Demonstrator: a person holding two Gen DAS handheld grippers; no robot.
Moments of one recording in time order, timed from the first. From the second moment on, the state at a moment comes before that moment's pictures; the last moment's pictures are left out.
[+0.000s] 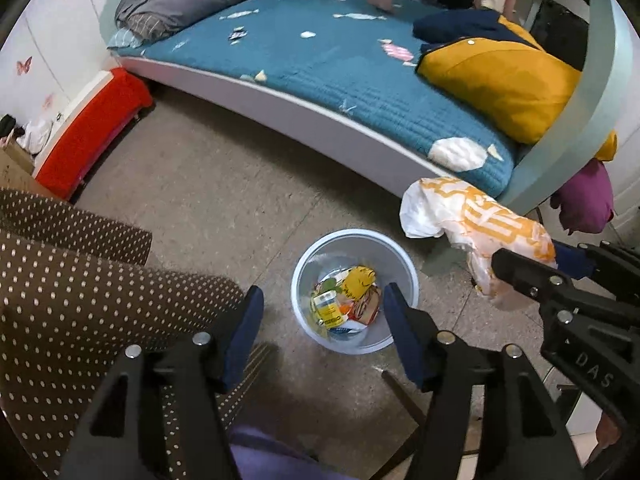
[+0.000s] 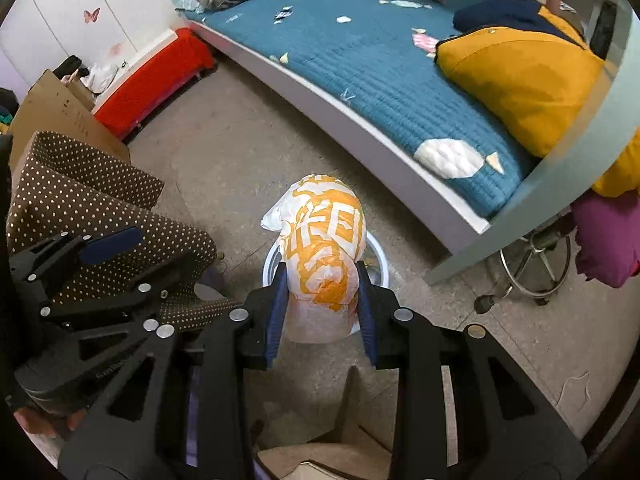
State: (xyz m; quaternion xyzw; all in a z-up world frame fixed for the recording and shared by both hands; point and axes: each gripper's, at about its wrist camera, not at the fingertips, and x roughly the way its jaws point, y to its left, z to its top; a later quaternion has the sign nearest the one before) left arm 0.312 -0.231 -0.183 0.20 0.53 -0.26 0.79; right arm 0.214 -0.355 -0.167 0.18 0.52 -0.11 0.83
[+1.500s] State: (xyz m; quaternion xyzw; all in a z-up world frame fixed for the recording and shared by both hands) left arm 0.294 -0.051 -0.042 0.10 0.42 -0.19 0.88; right arm 0.226 -0.223 -0.058 0.10 0.44 -0.03 0.89
